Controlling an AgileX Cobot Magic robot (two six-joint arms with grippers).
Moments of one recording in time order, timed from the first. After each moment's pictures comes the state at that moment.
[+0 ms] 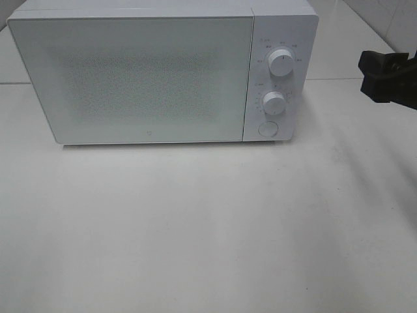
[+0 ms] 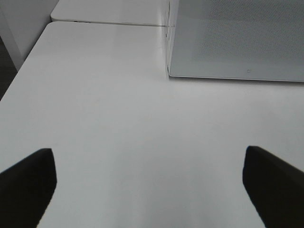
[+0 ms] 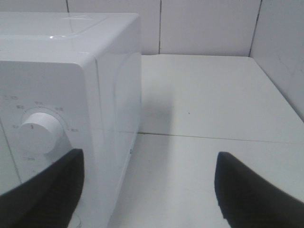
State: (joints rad) left arm 0.08 -0.01 -0.52 -0.09 1.07 0.05; right arm 0.11 1.31 -0.37 0.04 -0.78 -0.01
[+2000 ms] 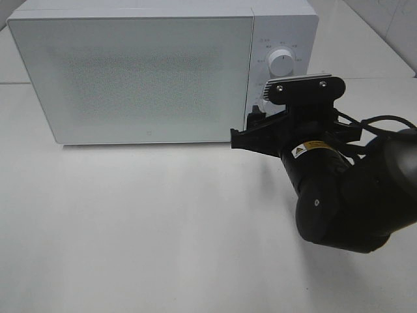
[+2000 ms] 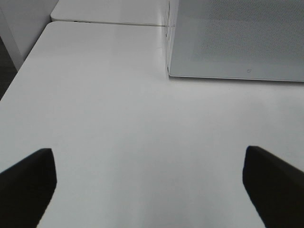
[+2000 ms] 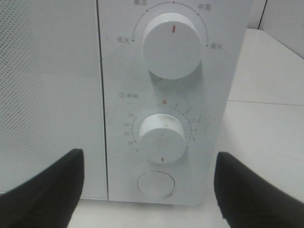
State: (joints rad) left arm 0.08 -0.01 -0.52 -0.09 1.07 0.05; right arm 0.76 1.92 -0.62 0.86 -1.21 -0.34
